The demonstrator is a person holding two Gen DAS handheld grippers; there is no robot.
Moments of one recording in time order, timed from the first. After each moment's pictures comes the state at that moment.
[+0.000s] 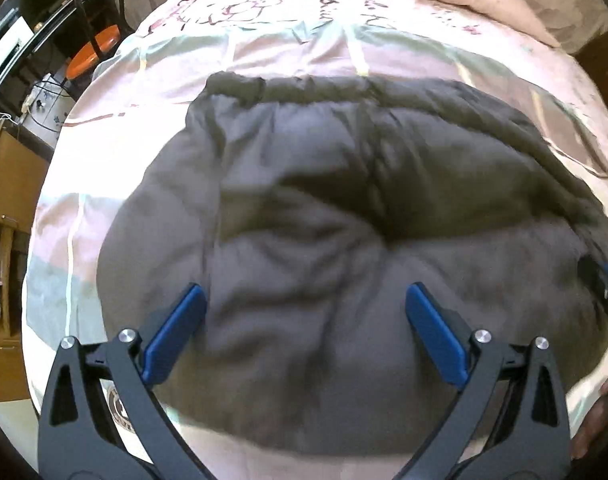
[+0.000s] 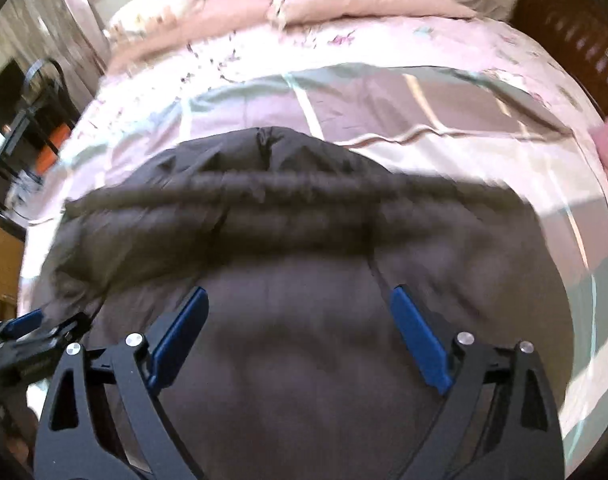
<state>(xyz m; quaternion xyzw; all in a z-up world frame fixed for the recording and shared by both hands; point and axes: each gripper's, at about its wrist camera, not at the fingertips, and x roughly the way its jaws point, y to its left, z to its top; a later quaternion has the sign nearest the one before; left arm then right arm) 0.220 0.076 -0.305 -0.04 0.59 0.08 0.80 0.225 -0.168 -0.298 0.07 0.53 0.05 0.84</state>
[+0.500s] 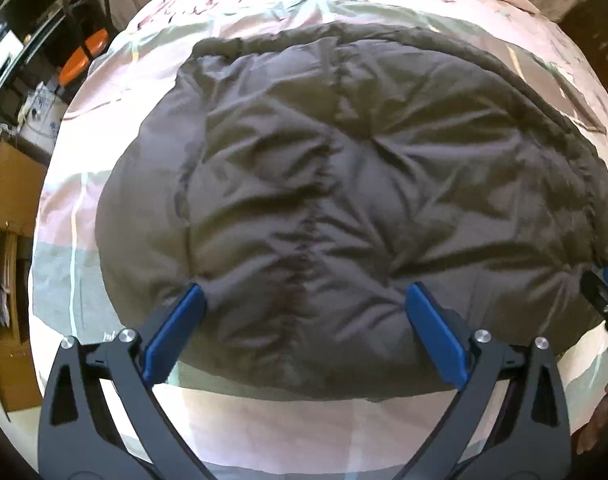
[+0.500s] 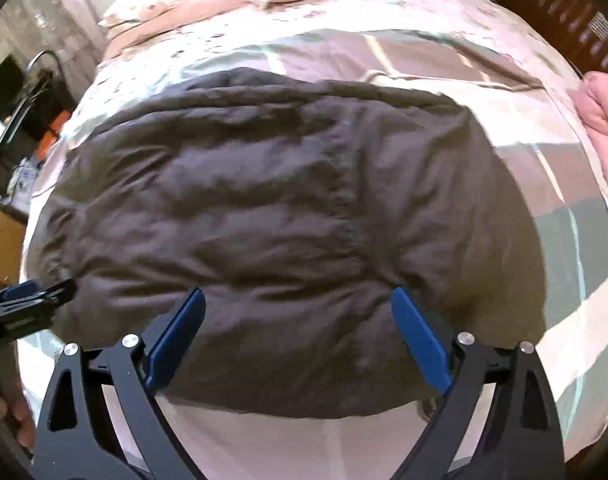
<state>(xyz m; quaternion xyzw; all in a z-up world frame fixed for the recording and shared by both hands) 0.178 0.047 -0.308 0.00 0.61 0.07 0.79 0.167 -0.184 -0.303 0.04 0.56 0.06 0.82</state>
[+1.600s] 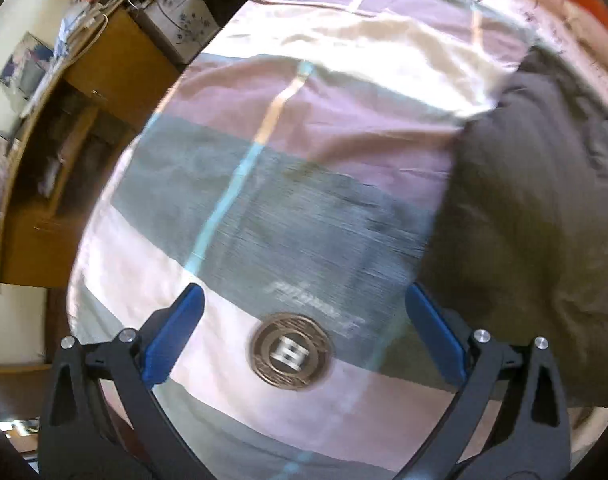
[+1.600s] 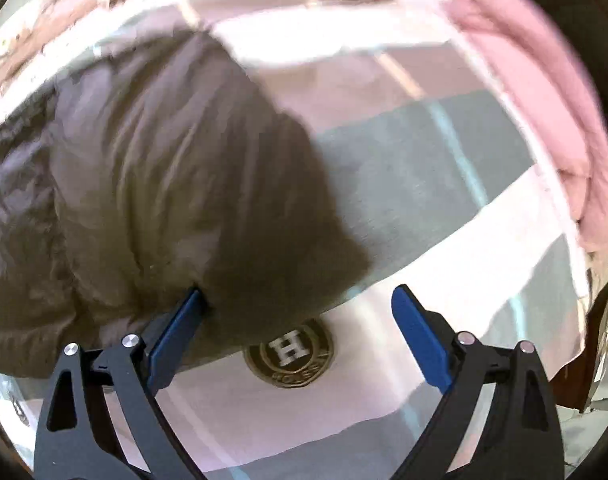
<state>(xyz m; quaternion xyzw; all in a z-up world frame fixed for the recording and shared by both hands) 0.089 0.267 -0.313 -0.12 0.61 0.27 0.73 0.120 -0.338 -0.316 0.08 0.59 -0.15 0.79</state>
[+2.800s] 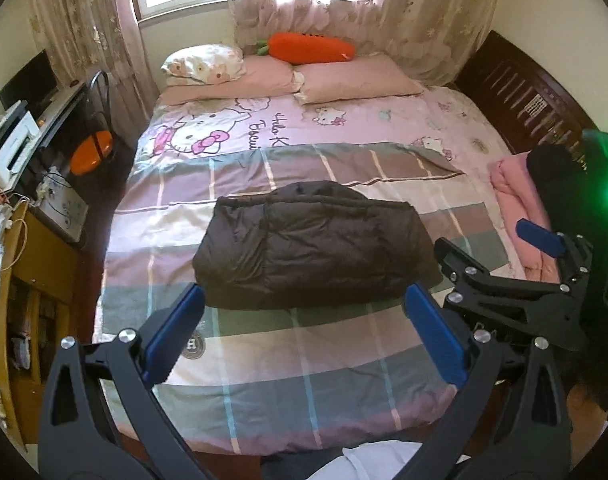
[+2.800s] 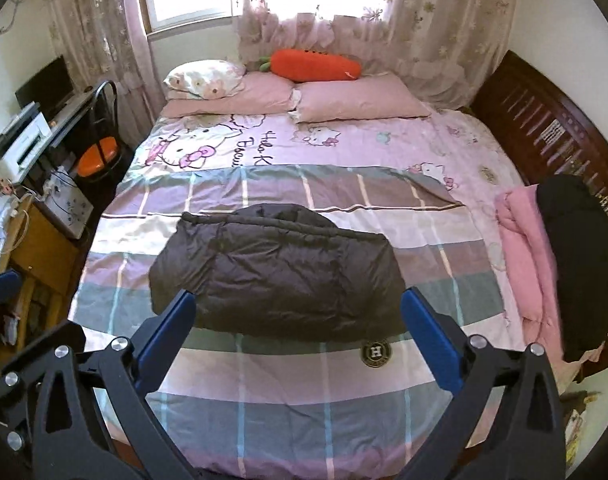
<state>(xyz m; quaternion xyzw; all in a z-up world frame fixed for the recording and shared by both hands) -0.015 0.003 0.095 0.00 0.49 -0.03 0.87 0.025 -0.157 0.066 -0.03 0.47 0.03 0.88</state>
